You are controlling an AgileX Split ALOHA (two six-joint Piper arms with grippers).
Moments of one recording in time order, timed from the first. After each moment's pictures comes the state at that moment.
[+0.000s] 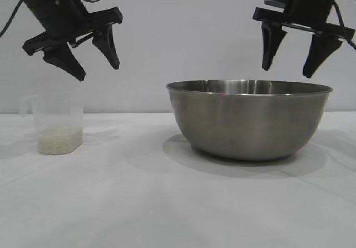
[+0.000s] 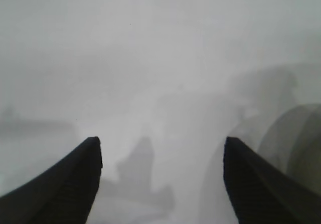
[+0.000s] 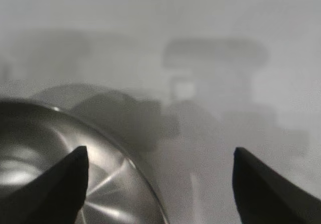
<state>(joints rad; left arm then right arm) -0.23 1.96 -1.34 -0.65 0.32 0.36 0.15 2.11 -1.77 0.21 1.22 -0.09</state>
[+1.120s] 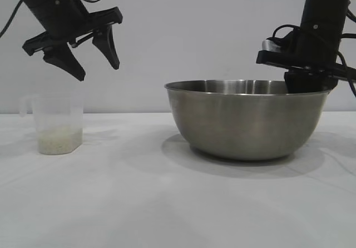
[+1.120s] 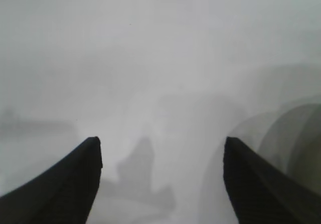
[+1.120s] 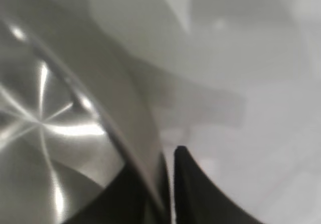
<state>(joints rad) -0.23 1.96 -1.34 -0.65 0.31 0.36 0.21 2.23 -1.73 0.26 1.22 -0.10</state>
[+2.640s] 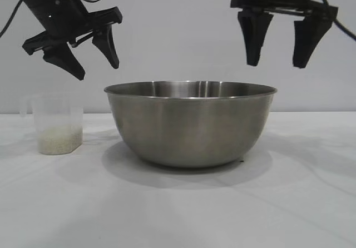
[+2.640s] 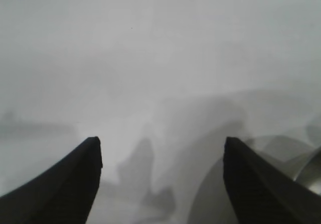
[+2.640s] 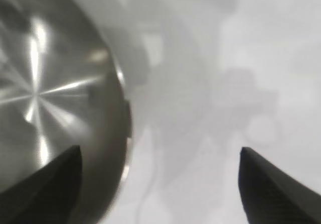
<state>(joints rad) -0.23 1.96 -1.34 -0.65 0.31 0.36 0.19 2.00 -1.72 0.07 1.23 -0.04</state>
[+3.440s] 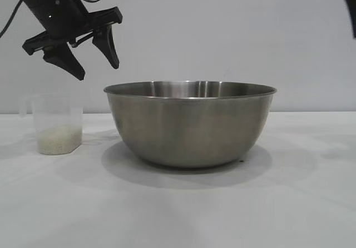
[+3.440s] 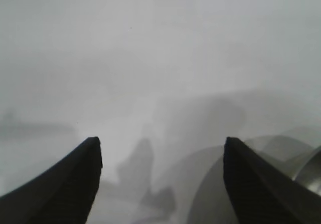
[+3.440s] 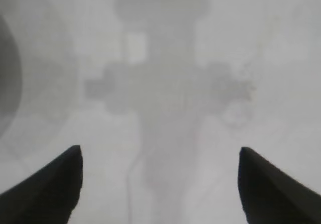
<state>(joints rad) -0.23 1.96 -1.34 -0.65 0.31 0.36 0.09 1.32 -1.20 -0.01 1.23 -0.02</state>
